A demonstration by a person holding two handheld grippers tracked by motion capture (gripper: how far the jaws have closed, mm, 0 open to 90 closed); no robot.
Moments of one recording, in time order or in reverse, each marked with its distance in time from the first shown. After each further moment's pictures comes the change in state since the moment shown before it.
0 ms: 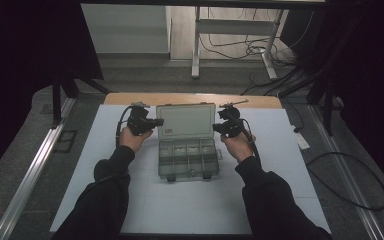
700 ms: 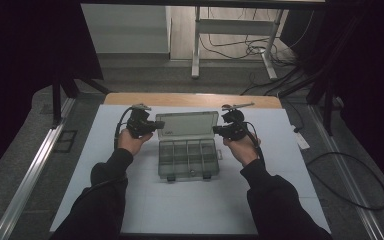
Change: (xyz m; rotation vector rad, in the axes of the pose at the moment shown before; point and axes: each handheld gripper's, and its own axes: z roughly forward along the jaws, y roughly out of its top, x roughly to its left) left arm -0.018 -0.001 -0.012 0.020 0.000 0.053; right arm 0.002 -0.010 -0.022 -0.041 0.088 -0.054
